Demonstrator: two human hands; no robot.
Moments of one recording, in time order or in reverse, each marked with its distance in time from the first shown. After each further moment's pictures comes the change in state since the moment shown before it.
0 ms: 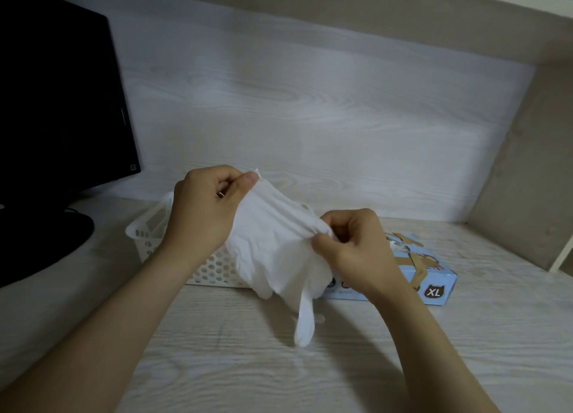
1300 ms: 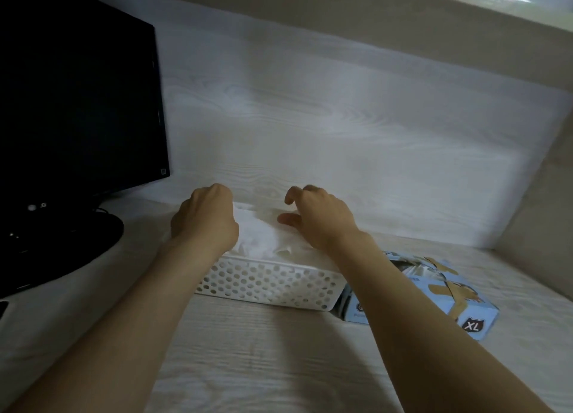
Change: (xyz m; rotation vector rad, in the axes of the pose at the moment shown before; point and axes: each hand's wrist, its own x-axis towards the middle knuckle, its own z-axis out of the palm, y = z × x) left_hand 0.022 -0.026 -0.031 0.761 -0.213 -0.414; right_hand 0.120 0.000 0.077 -1.052 -0.243 -0.191
